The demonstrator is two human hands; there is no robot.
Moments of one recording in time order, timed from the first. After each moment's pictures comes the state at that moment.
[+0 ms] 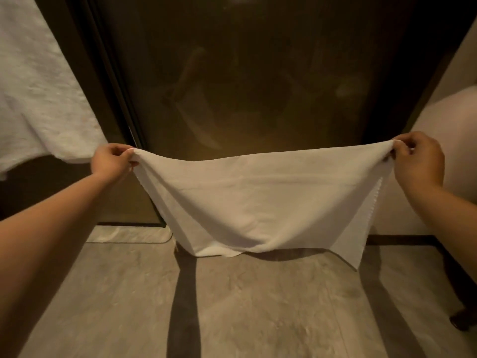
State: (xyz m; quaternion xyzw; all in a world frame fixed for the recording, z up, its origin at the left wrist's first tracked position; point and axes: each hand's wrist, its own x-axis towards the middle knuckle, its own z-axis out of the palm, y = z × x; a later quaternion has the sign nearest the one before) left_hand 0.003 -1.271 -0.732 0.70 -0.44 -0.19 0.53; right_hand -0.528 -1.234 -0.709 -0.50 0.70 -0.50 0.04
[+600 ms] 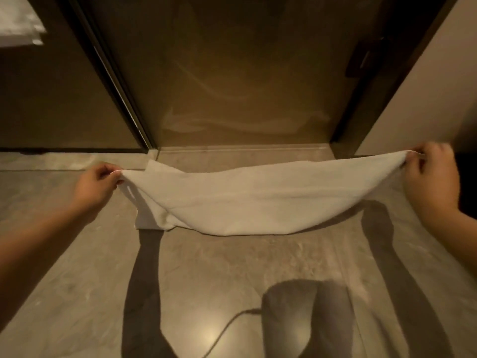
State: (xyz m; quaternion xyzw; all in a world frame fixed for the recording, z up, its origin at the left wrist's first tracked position) left_hand 0.014 -1.165 -0.961 0.75 -0.46 -0.26 0.39; right_hand -0.569 -1.138 -0.917 -0.54 0.76 -0.36 -0.02
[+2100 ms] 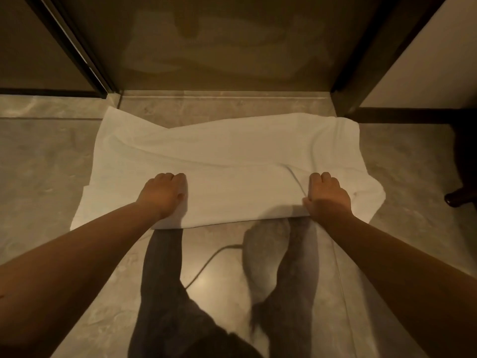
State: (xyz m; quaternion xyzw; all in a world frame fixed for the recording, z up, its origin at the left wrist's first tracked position) left_hand -0.124 -1.148 -1.098 0.63 -0.75 -0.13 -0.11; right_hand -0.490 -1.117 -1.077 -0.69 0.71 0.07 0.06
